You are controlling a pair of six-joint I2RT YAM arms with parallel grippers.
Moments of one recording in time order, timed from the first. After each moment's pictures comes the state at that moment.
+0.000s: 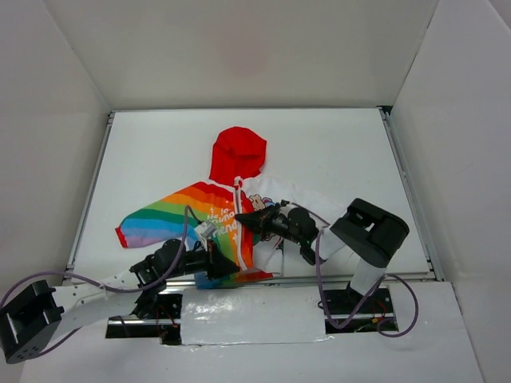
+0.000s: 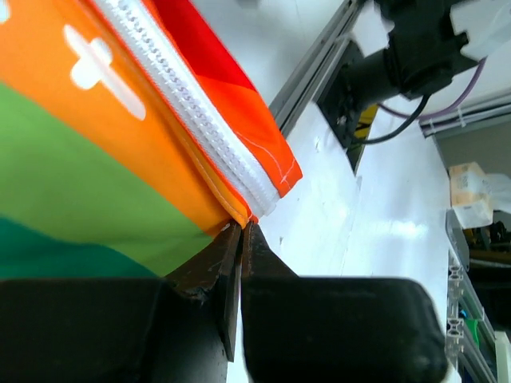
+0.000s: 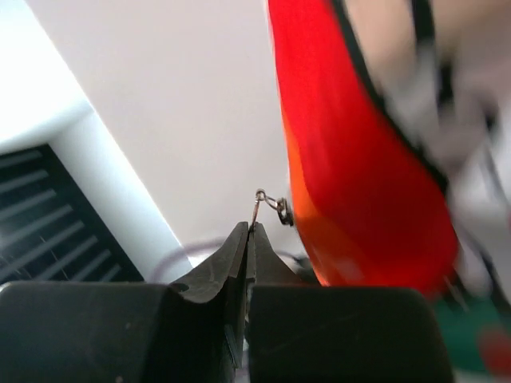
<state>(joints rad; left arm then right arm) -0.90 0.77 0.03 0.48 0.32 -0.76 0.82 1.71 0.33 1.28 -0.20 2.03</state>
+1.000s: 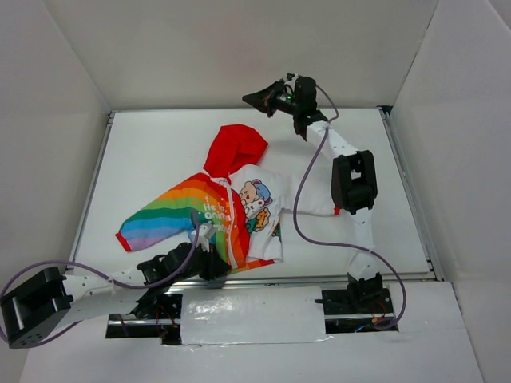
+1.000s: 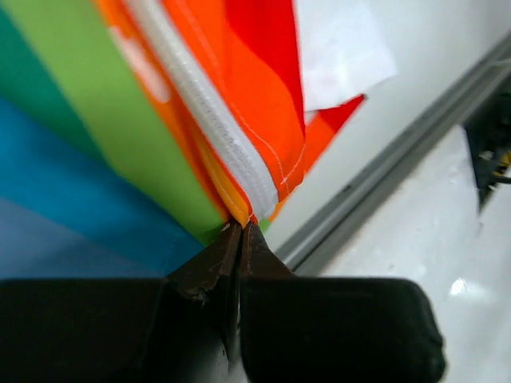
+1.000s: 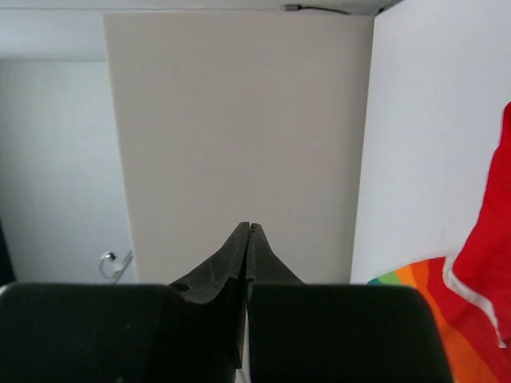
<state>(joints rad) -0.97 0.88 0.05 0.32 0.00 -0.78 0.29 2.34 1.99 0.33 -0.73 1.52</state>
